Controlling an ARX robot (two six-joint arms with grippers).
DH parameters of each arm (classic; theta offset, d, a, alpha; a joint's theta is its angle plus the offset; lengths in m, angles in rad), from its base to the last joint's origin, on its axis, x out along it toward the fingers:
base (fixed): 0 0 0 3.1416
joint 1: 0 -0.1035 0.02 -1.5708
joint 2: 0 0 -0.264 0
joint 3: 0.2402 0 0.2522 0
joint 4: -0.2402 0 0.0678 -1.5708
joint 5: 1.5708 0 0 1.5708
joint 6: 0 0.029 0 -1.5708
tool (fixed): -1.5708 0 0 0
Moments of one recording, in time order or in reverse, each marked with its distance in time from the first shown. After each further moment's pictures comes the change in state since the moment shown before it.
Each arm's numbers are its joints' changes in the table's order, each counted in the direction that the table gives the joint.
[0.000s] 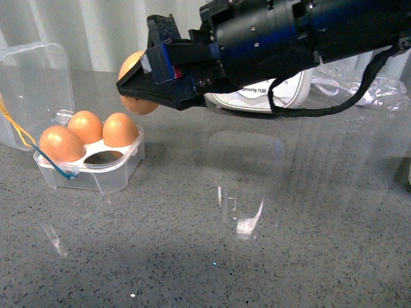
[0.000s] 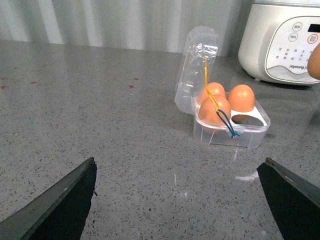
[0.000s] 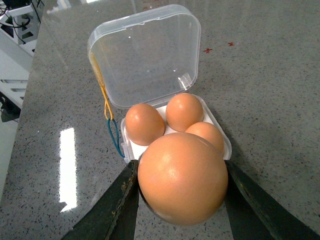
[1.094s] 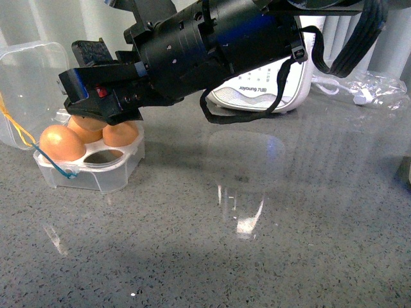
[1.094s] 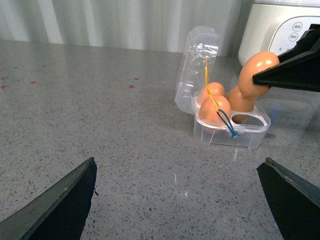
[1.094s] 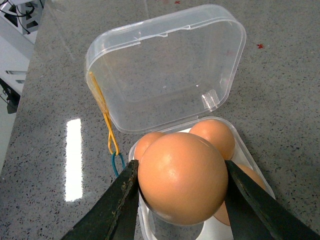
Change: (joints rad) left arm 0.000 0.000 0.000 0.000 0.000 0.000; right arm -0.103 -0.149 0.175 -0.082 -0.058 0.005
